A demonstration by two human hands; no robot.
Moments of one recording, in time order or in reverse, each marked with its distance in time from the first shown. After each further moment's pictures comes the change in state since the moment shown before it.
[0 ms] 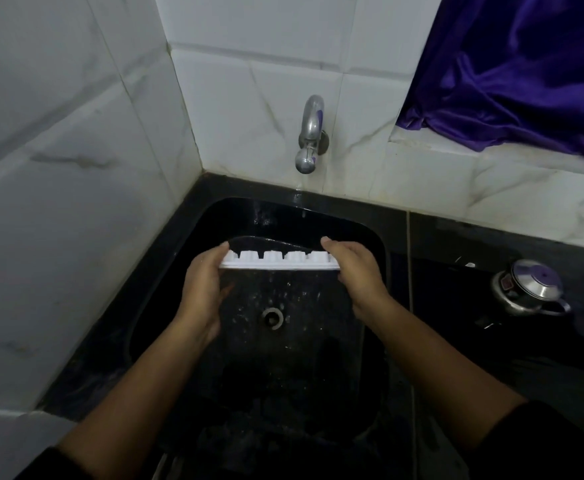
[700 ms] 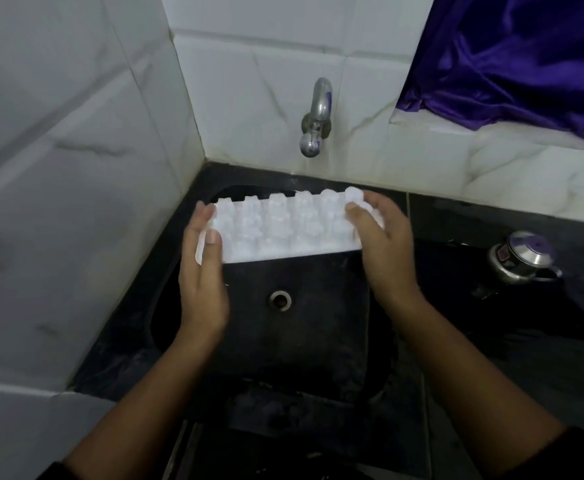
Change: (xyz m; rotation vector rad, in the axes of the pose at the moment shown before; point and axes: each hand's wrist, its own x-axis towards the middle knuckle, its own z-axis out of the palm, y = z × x) left_hand -0.020 -0.021 -0.047 0.154 -0.063 0.590; right_hand -0.055 -0.015 -0.001 -0.051 0.228 -0.461
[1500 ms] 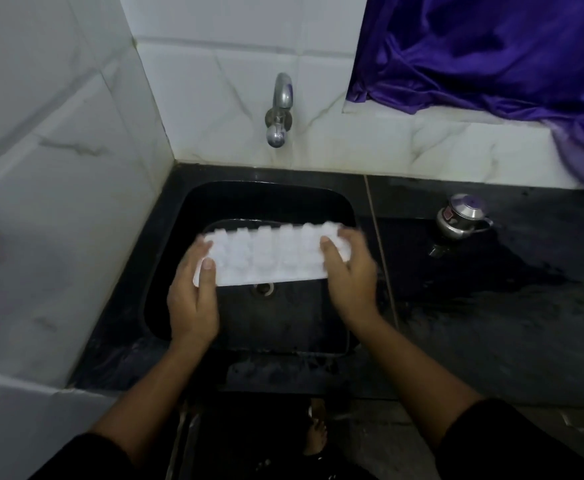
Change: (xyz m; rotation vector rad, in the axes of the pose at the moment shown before) left_hand -0.048 -0.016 -0.040 0.329 -0.137 0.018; right_hand -0.100 0.027 0.002 -0.158 0.139 0.083
